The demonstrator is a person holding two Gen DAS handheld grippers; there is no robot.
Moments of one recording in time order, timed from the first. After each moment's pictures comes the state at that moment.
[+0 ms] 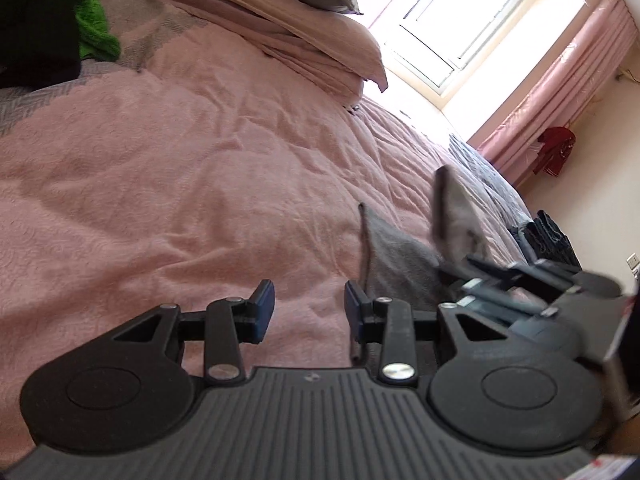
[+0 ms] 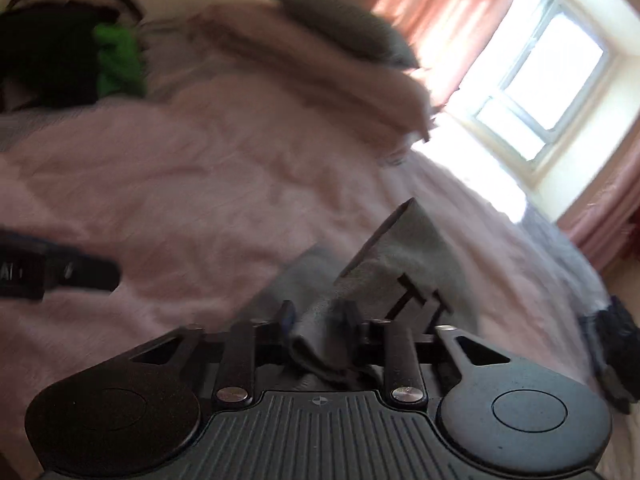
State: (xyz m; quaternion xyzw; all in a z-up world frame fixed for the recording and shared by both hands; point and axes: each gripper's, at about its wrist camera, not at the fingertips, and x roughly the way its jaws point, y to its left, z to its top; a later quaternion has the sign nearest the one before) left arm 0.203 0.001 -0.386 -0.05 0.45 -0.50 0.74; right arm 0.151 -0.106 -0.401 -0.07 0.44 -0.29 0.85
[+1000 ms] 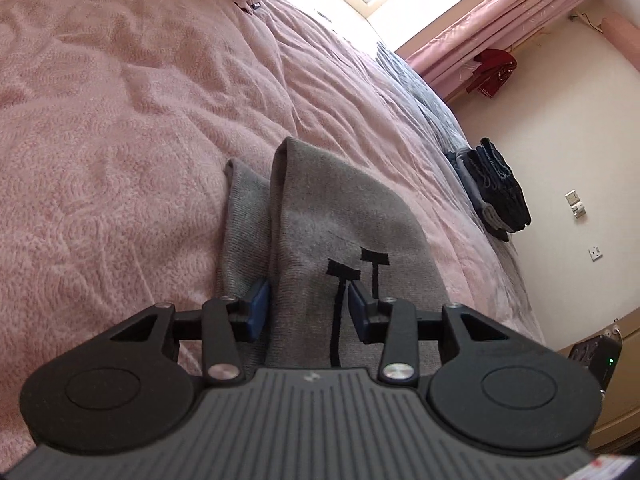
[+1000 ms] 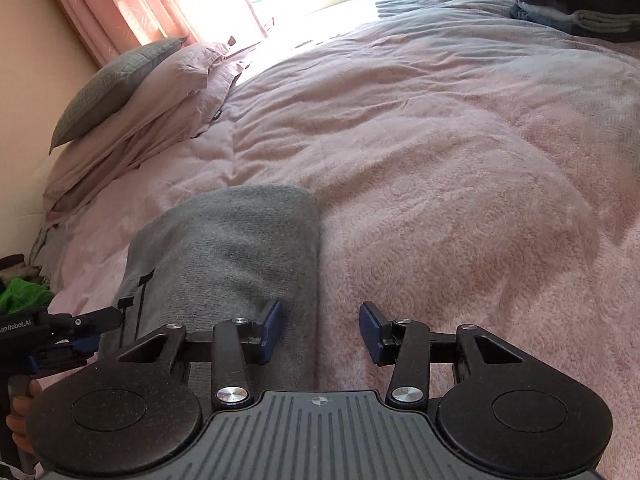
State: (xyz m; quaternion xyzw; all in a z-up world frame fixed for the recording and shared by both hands) left arm 0.200 -0.186 -0.435 0.00 0.53 -0.62 0.58; right arm -0.047 -0.299 -0.430 0.38 0.25 -0.40 0.80
